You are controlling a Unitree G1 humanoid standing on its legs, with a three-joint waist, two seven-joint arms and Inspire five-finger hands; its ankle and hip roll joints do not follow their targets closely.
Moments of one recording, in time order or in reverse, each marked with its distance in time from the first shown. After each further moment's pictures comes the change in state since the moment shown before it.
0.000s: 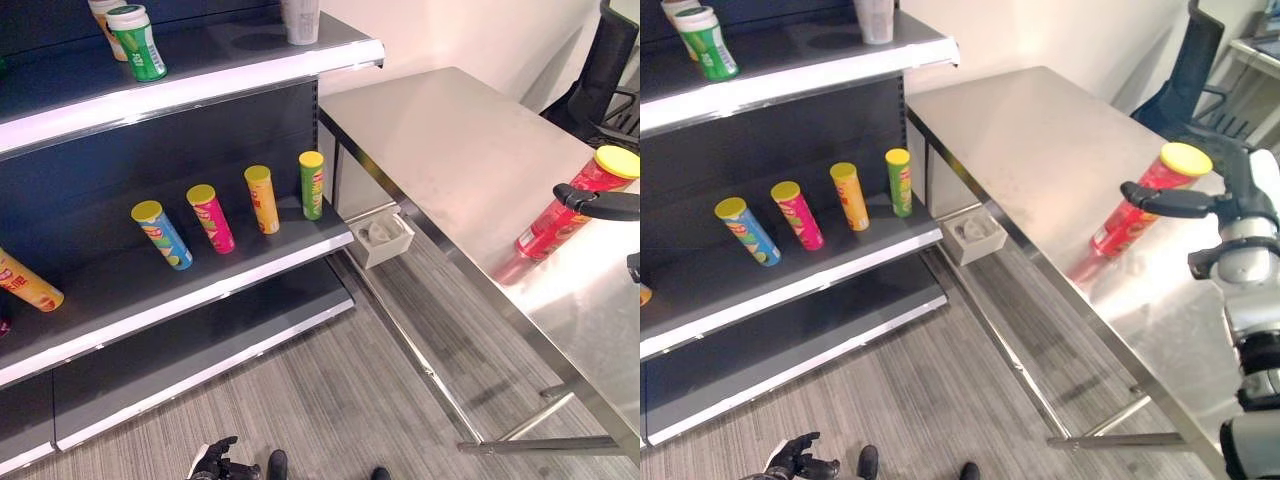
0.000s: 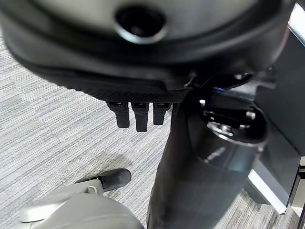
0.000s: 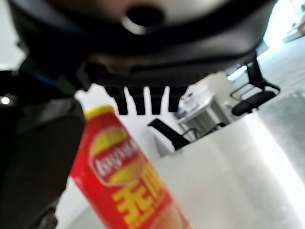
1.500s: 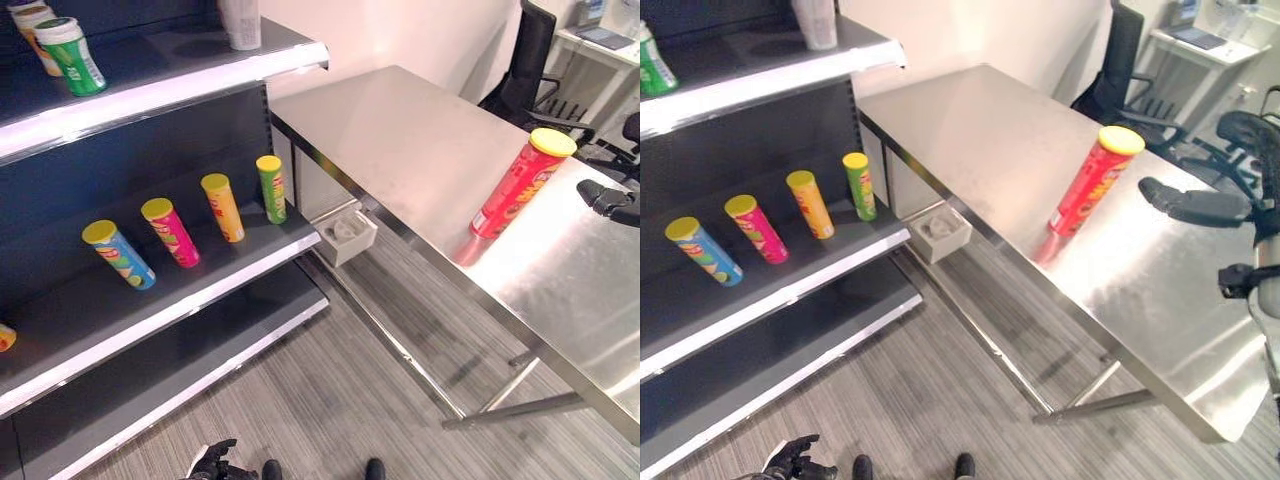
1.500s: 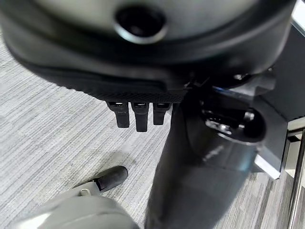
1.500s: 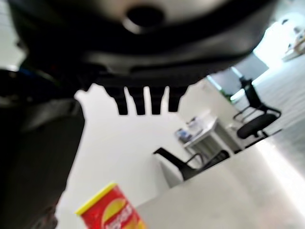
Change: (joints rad) left arm -0.003 0.011 0.007 0.007 0.042 0.012 -0.025; right arm 0.400 -0.048 -0.379 -0.392 0.039 -0.054 0.010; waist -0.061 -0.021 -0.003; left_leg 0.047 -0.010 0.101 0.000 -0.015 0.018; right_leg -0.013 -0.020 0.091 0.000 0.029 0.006
